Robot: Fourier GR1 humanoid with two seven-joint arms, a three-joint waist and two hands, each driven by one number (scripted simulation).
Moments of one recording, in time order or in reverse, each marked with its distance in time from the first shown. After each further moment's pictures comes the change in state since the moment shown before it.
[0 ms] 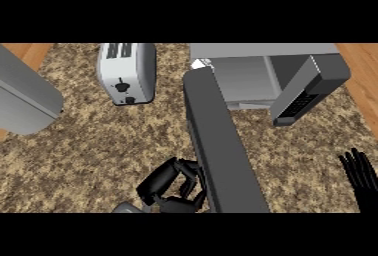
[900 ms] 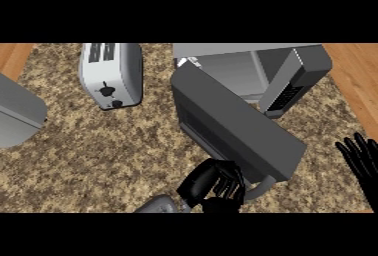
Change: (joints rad) left arm -0.316 0.019 -0.451 0.178 0.344 0.496 0.143; right arm 0.101 -0.063 0.134 -0.507 -0.310 0.162 0.287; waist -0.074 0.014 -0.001
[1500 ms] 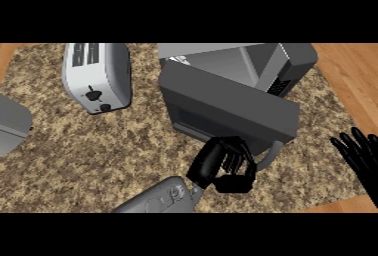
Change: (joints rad) left arm -0.197 -0.014 -0.042 0.057 0.189 0.271 -0.005; right arm -0.012 -0.045 0.052 -0.170 -0.133 0.050 0.128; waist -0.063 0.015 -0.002
